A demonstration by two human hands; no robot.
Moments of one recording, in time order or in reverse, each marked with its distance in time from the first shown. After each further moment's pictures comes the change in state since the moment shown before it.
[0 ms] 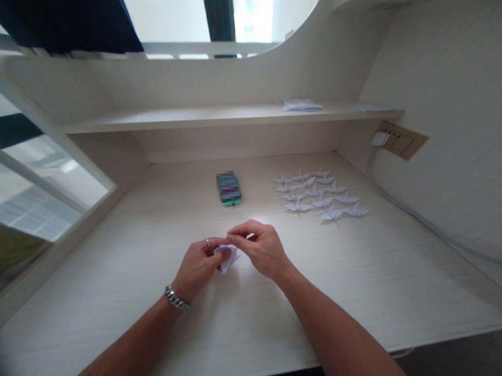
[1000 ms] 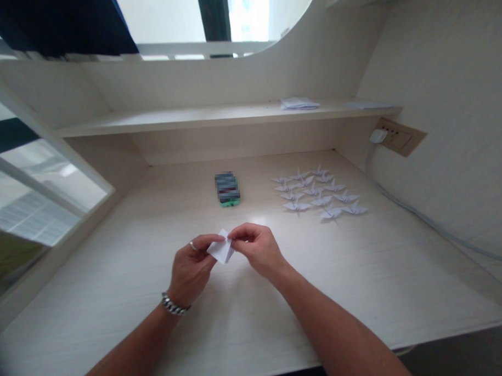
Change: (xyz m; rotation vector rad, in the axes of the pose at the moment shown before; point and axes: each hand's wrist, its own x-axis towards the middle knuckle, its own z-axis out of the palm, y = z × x) left_hand -0.008 -0.006 -0.002 -0.125 0.126 0.335; right_hand 0.003 0.009 0.010 0.303 0.020 0.184
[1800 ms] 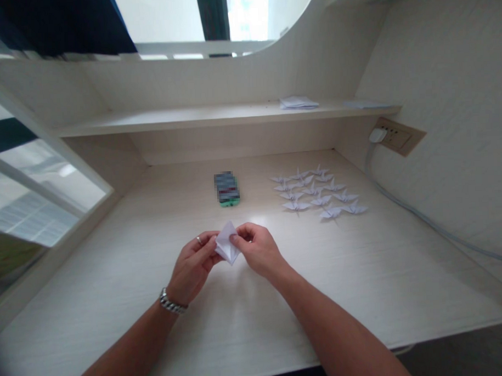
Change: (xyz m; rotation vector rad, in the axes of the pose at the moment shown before) left_hand 0.006 0.004 0.004 -0.471 -0.069 -0.354; right_hand 0.001 0.002 -0.002 -0.215 0.013 0.039
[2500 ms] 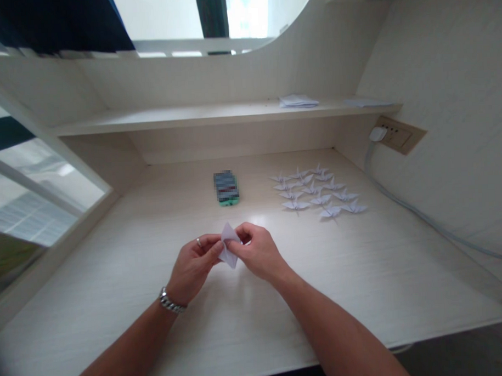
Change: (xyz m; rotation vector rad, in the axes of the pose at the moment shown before) left_hand 0.001 -0.003 -0.006 0.092 -0.035 -0.023; right_hand -0.008 -0.011 -0.002 -0.181 -0.013 -0.100
